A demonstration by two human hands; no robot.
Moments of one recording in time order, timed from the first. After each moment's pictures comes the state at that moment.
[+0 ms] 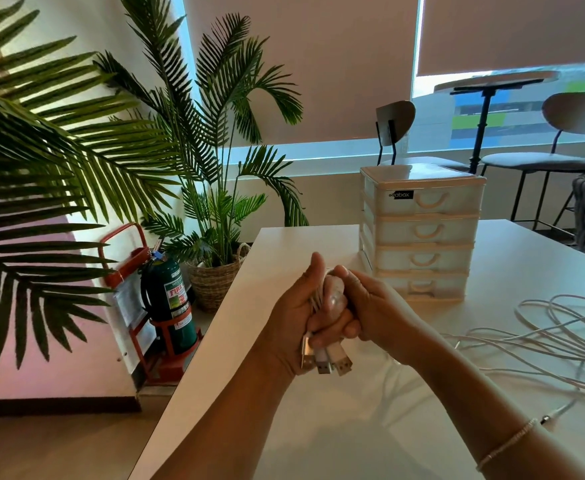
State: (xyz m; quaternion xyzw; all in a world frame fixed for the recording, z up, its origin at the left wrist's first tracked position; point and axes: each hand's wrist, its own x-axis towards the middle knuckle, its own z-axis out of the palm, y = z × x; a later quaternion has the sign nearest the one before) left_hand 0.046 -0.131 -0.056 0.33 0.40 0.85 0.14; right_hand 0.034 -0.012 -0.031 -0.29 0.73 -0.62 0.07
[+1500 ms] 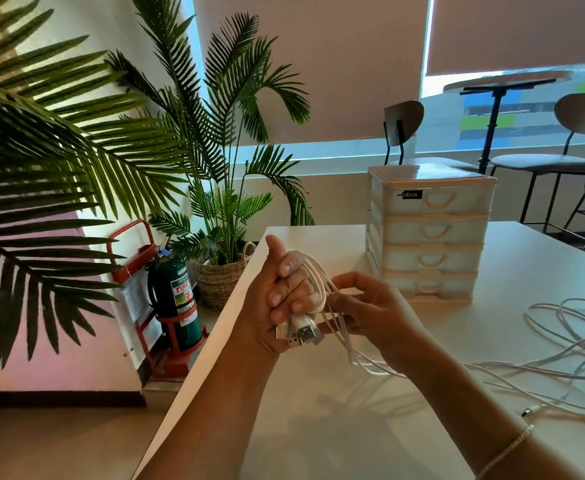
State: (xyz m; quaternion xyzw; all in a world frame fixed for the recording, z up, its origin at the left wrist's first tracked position) left_hand 0.044 -0.162 -0.034 0.38 0.24 0.88 0.14; right_hand 0.039 -0.018 -0.039 -0.24 0.64 -0.72 0.12
